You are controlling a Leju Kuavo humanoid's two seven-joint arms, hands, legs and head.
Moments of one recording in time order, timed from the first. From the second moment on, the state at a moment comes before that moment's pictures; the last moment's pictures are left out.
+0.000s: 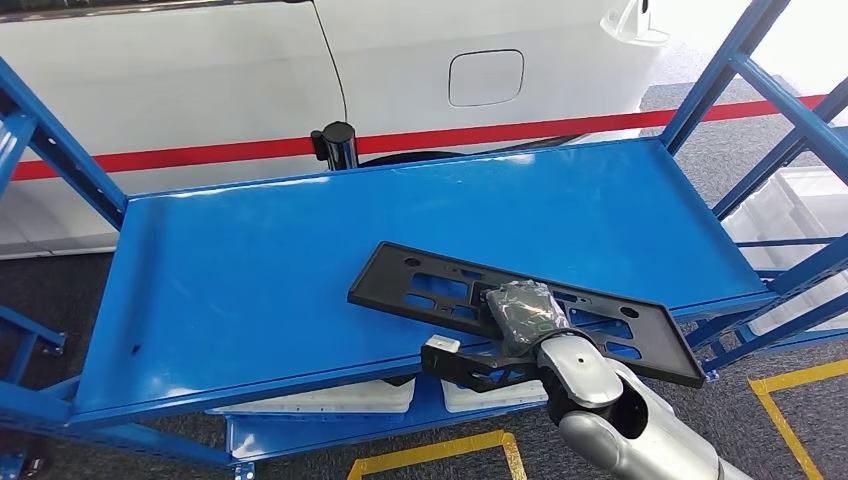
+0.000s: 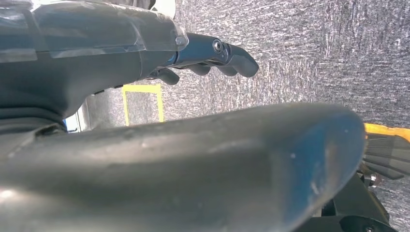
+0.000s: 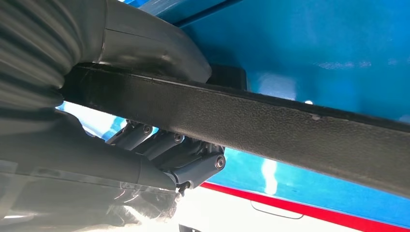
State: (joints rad) left arm -0.11 0.03 -0.89 -0.19 0.93 0.26 0.24; right arm -0.24 -0.47 0.62 -1.83 0.89 0.38 0.68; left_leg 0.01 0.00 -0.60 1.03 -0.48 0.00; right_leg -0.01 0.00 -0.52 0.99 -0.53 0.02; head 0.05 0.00
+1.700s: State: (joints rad) left arm -0.12 0.03 -0.93 -0.19 0.90 0.26 0.14; right arm -0.19 -0.49 0.53 -1.88 0.96 0.42 0.68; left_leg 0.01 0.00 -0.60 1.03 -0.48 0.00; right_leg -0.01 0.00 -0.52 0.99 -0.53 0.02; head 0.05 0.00
